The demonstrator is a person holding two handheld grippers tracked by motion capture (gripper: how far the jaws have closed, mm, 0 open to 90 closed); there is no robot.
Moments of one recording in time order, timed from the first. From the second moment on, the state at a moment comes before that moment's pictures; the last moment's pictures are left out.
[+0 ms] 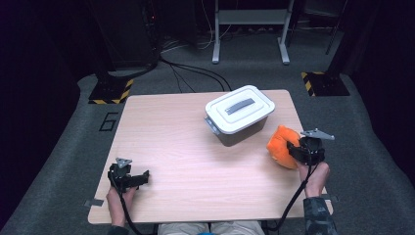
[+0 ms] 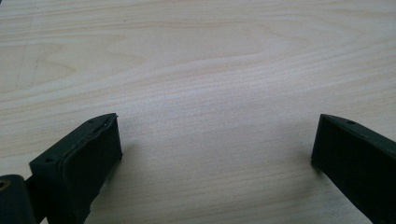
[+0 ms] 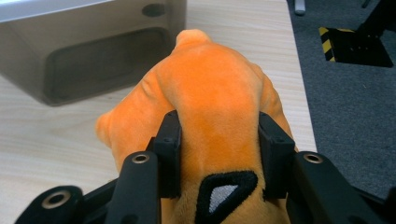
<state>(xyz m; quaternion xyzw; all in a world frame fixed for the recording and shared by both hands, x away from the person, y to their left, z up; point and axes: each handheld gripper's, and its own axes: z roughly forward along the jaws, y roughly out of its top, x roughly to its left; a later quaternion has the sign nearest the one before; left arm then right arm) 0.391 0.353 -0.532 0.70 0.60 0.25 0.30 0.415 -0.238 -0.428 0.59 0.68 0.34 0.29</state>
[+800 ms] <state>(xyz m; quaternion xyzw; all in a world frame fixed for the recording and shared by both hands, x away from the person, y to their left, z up) 0.391 0.353 -0.532 0.70 0.60 0.25 0.30 0.439 -0.244 -0.451 0.61 0.66 0.33 0.29</state>
